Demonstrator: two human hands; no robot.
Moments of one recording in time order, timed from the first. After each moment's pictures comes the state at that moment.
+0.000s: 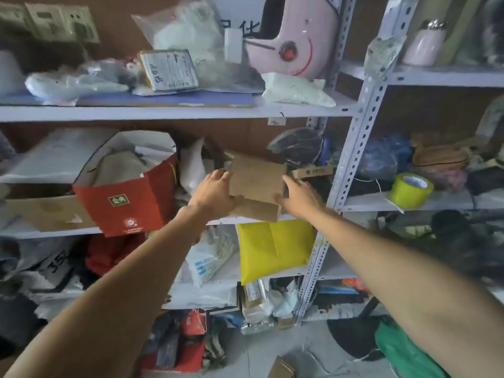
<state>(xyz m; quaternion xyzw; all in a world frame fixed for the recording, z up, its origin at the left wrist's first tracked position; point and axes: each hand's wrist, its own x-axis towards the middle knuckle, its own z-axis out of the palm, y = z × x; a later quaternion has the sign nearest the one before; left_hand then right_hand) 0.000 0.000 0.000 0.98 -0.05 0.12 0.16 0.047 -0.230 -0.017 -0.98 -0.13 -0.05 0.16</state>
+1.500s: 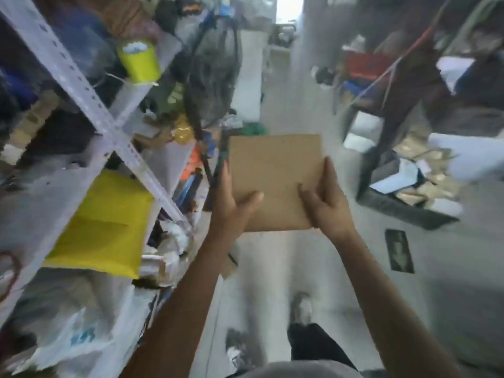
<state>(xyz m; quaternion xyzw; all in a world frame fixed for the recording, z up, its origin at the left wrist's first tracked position) -0.156 -0.166 -0.134 0.66 -0.43 -0.30 0.54 -0.344 -0.236 -0.133 -0.64 0.52 -0.35 0.44</state>
